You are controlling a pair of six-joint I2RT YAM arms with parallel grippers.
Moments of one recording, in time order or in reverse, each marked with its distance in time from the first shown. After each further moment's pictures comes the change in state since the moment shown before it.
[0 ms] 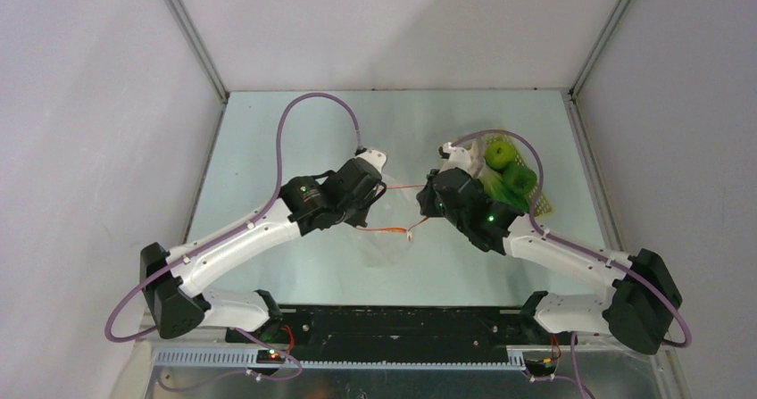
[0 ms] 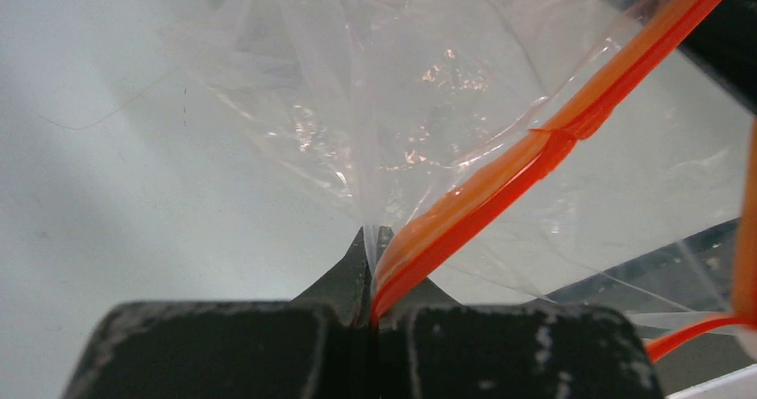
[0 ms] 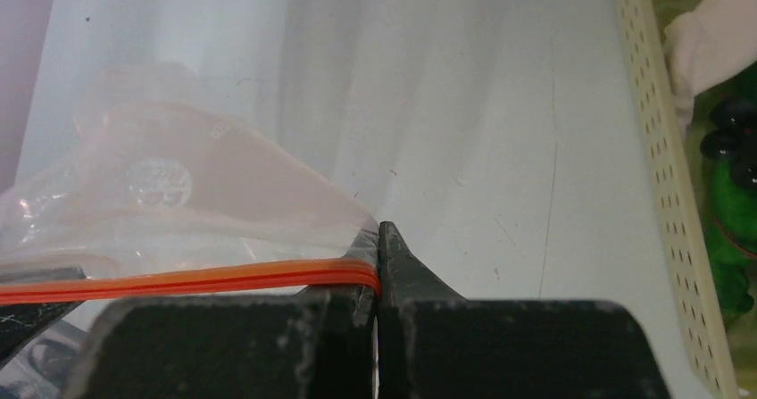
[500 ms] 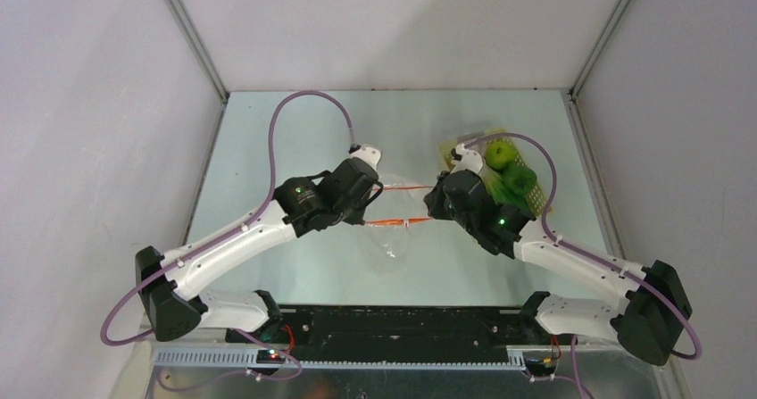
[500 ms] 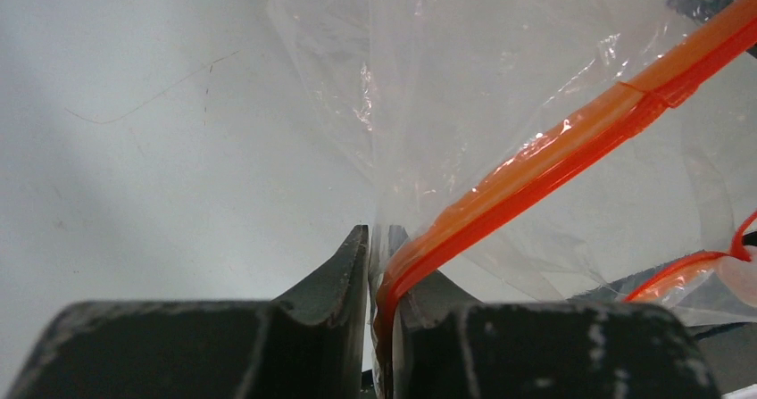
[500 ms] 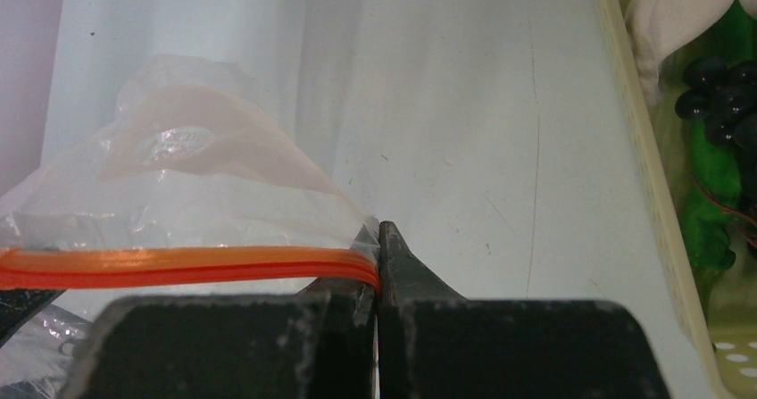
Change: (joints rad) left arm -0.003 -0.023 0.000 -0.005 -0.046 -0.044; right arm -0.016 -0.086 -0.026 -0.078 0.001 0.081
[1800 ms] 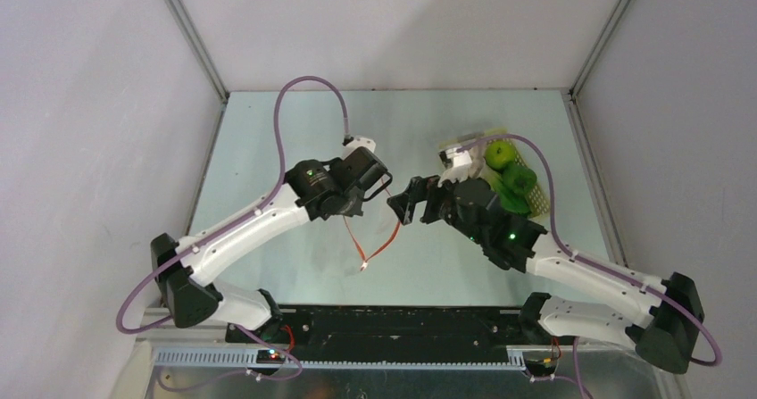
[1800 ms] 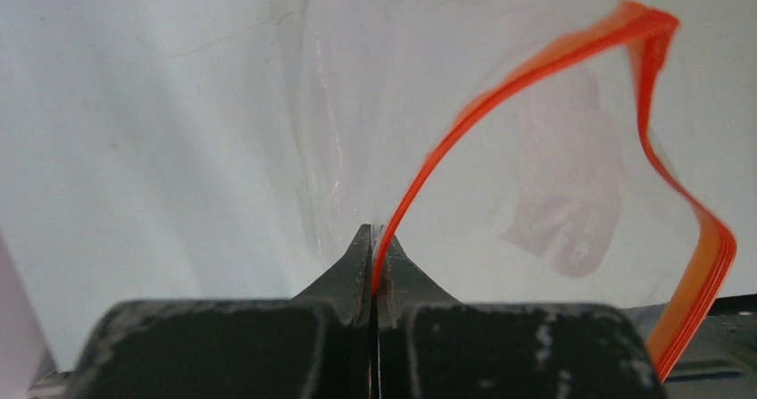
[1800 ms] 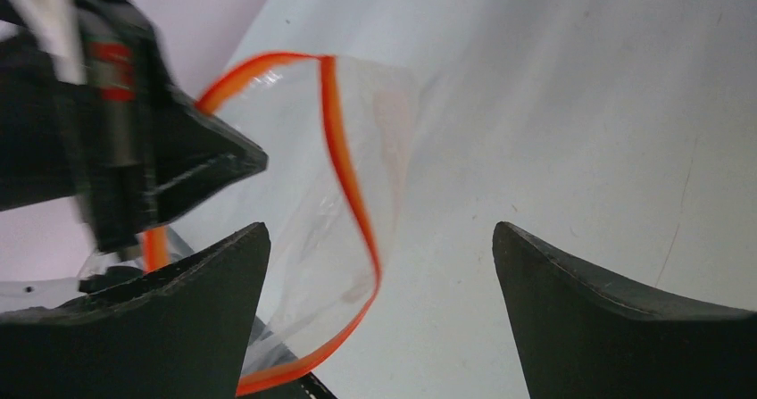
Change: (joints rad) left arm 0.026 0.133 0.176 -0.240 -0.114 -0.112; right arm 0.083 -0.134 -0.024 0.235 -0.161 -0.197
